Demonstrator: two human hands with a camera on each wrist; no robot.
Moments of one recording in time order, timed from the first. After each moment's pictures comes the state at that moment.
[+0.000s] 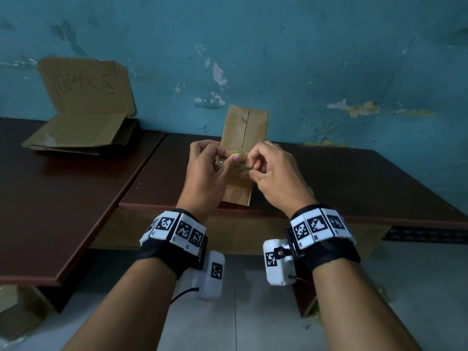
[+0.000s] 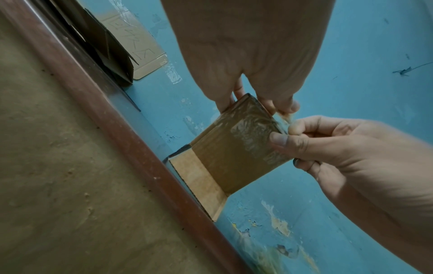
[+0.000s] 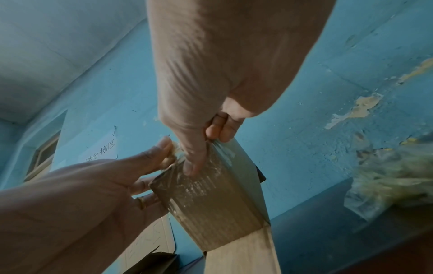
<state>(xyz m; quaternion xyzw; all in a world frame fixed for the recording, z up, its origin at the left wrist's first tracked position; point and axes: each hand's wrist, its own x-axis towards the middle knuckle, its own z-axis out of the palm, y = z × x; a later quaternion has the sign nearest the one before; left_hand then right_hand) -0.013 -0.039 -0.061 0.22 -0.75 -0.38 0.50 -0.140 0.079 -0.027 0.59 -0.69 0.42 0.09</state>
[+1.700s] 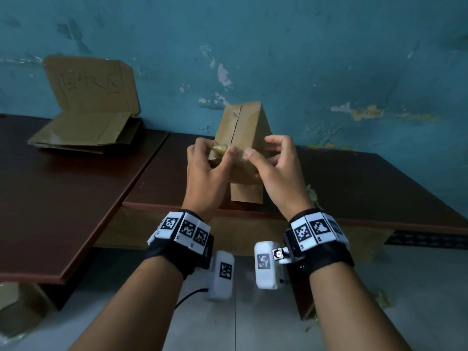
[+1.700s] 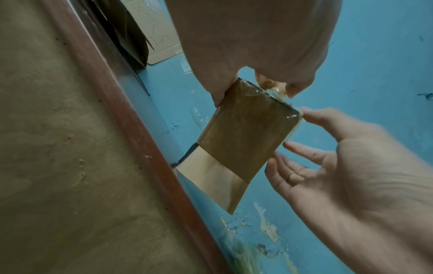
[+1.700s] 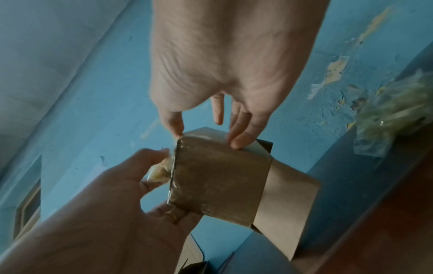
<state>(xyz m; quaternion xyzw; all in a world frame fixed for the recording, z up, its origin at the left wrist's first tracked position) -0.007 -0.028 -0.056 0.24 -0.68 -0.44 0.54 -0.125 0.069 -0.027 0.42 -0.67 0.61 -0.03</state>
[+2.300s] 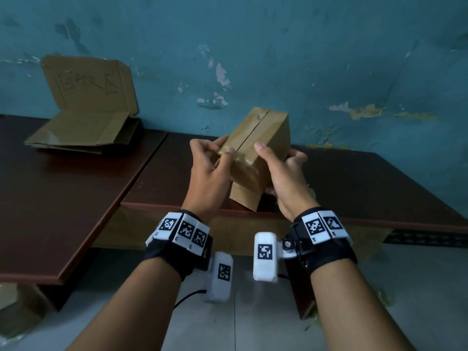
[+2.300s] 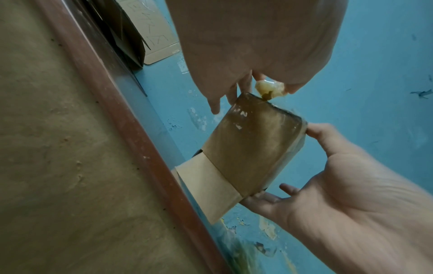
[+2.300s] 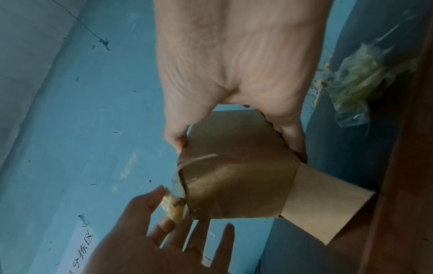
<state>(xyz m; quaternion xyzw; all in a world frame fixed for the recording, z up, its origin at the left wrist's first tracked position) -0.014 -0.022 -0.053 0.15 -0.60 -0.58 0.53 -0.138 0.065 -0.033 0.26 -0.63 0.71 -0.20</state>
